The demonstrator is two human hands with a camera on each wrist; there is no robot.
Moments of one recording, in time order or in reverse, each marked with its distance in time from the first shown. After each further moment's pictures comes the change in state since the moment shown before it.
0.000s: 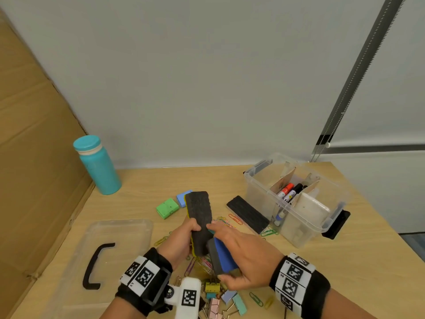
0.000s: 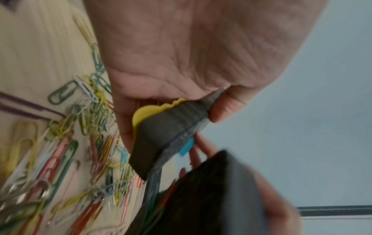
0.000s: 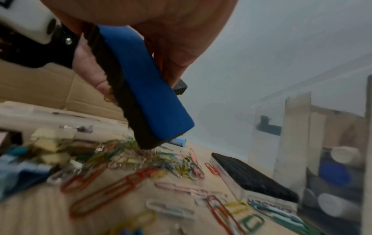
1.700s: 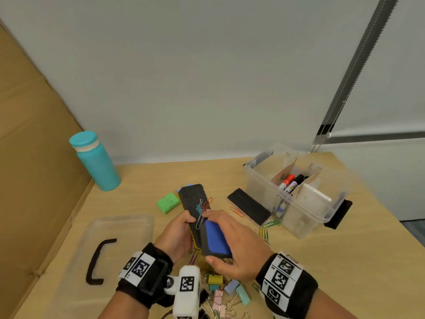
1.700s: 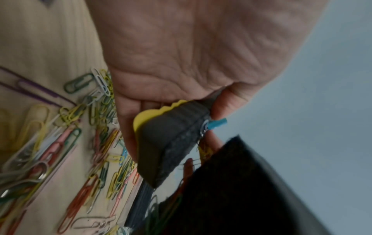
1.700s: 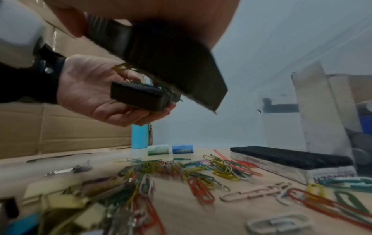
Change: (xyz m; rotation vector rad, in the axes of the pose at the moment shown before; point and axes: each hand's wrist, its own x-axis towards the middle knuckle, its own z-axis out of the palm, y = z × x) left_hand 0.004 -0.004 -0.009 -0.169 -0.141 0.018; right_hand 0.016 -0.027 0.002 0.222 0.225 0.186
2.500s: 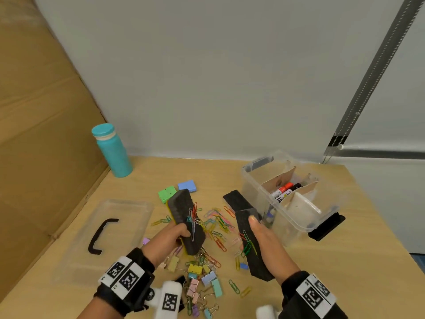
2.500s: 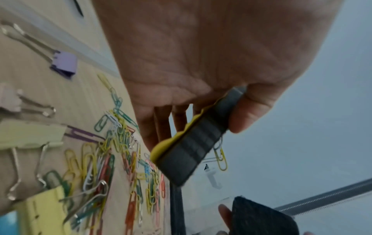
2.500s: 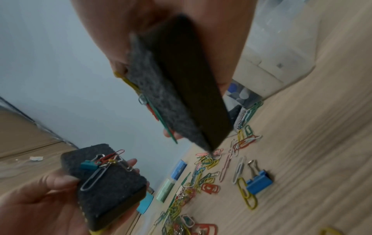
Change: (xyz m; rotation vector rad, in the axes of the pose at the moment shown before) left_hand -0.037 -0.022 0.028 0.344 0.238 0.081; right_hand -0.059 0.056 -0.036 0.928 0.090 0.616
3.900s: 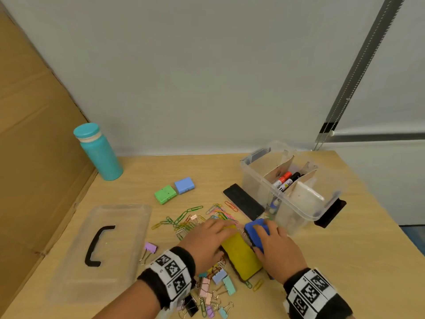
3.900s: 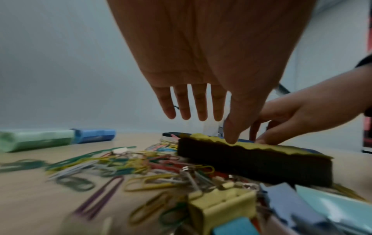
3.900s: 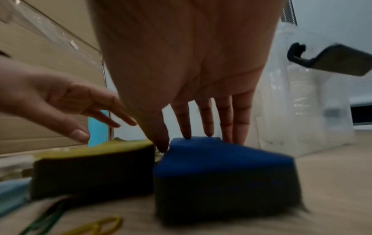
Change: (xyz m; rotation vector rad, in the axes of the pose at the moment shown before) left_hand 0.031 -0.020 0.024 1.500 -0.331 0.659; right_hand 0.005 0.036 0.003 -1.409 0.179 0.004
